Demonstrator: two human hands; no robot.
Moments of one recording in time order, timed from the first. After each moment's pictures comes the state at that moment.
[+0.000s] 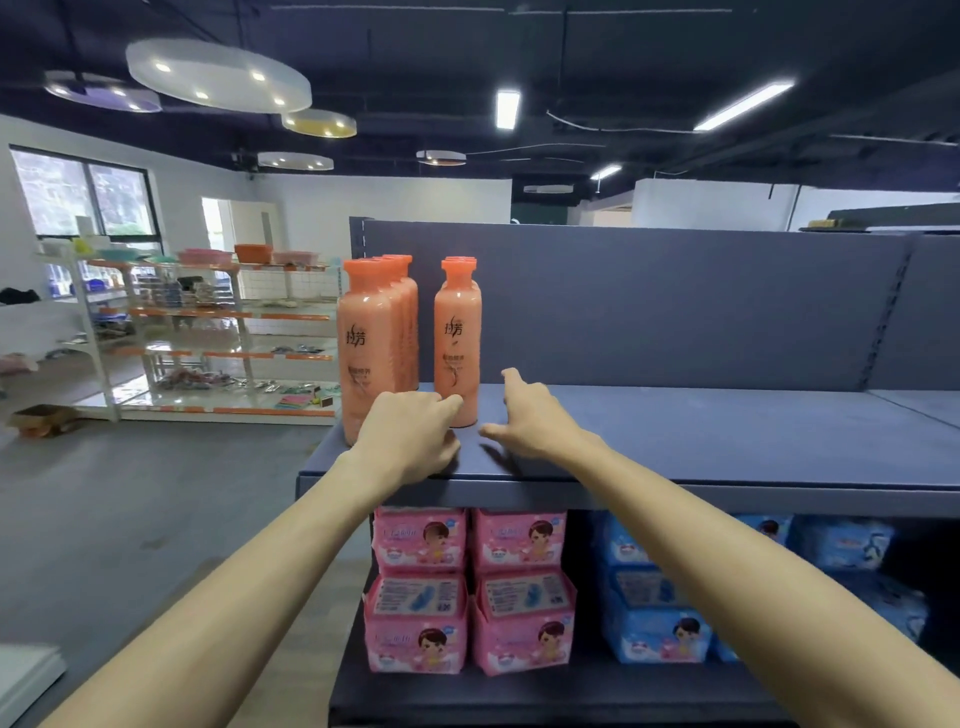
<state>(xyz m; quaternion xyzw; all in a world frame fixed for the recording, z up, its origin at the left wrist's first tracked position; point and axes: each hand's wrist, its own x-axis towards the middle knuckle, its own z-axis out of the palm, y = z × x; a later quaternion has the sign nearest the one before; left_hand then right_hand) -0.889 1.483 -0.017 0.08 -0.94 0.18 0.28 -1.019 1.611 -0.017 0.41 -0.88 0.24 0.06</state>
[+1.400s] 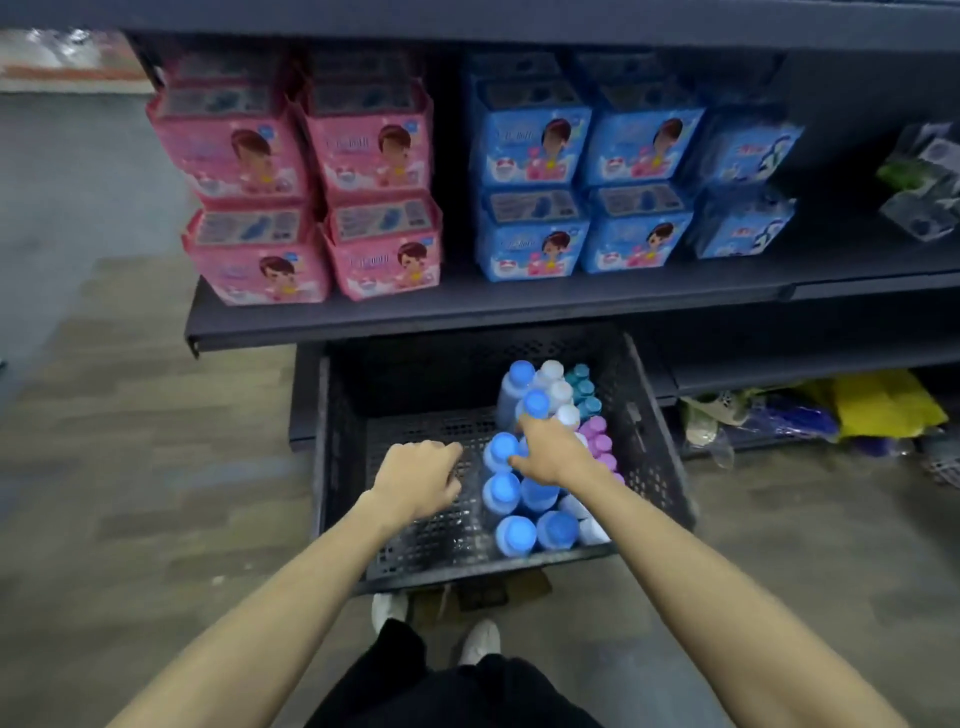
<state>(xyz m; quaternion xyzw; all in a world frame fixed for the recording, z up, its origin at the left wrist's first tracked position) -0.808 1.730 -0.408 0.01 -0.99 -0.06 -0.11 -0.929 1.899 -0.409 0.26 -0.92 0.06 -0.28</state>
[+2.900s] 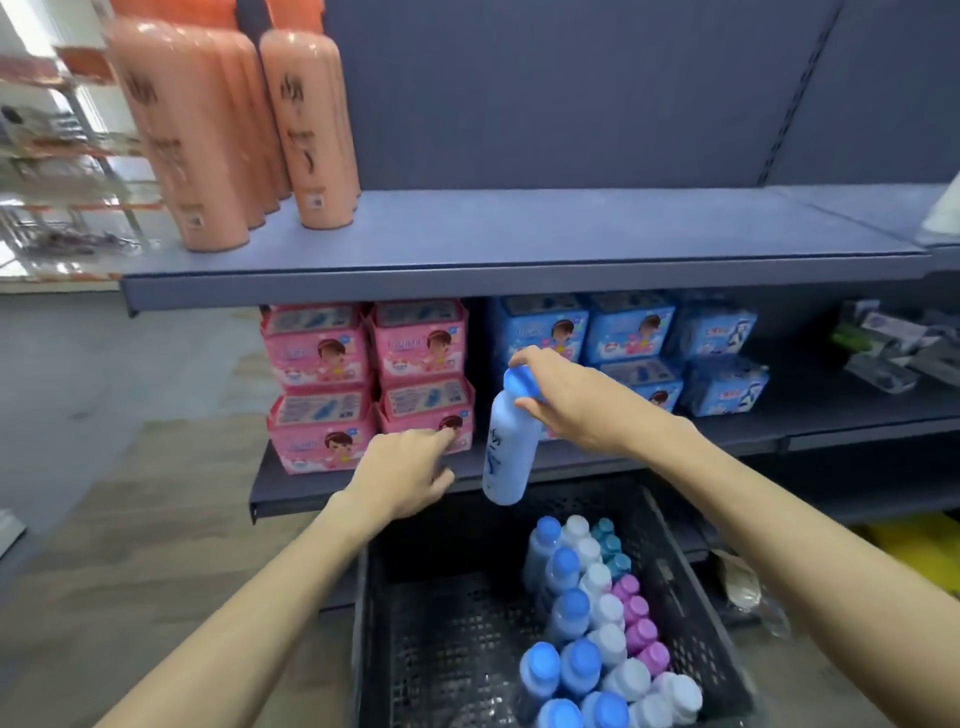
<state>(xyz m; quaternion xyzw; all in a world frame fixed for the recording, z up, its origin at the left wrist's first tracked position) -0.869 1.627 -0.242 0.00 -0.99 0.01 0.12 -0.973 1.839 -0.138 0.47 -0.88 0.11 -0.01</state>
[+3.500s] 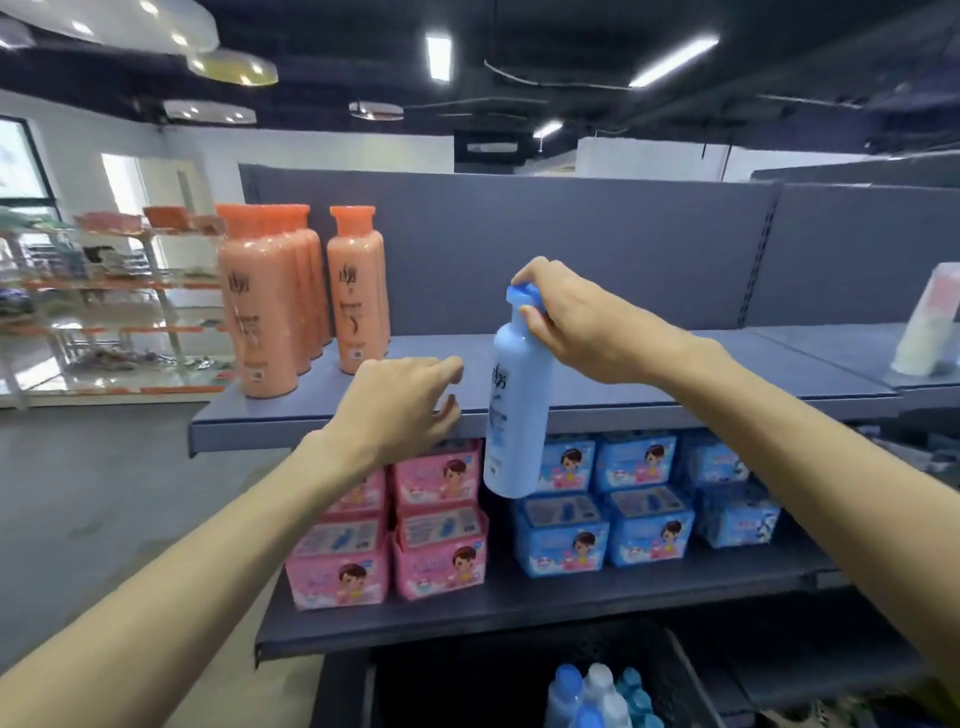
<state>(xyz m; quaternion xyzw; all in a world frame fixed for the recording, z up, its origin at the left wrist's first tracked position) -0.891 1.599 -0.030 -0.05 -0.92 0.10 0.37 -0.982 1.808 0.059 0.50 -0.82 0.17 0.19</state>
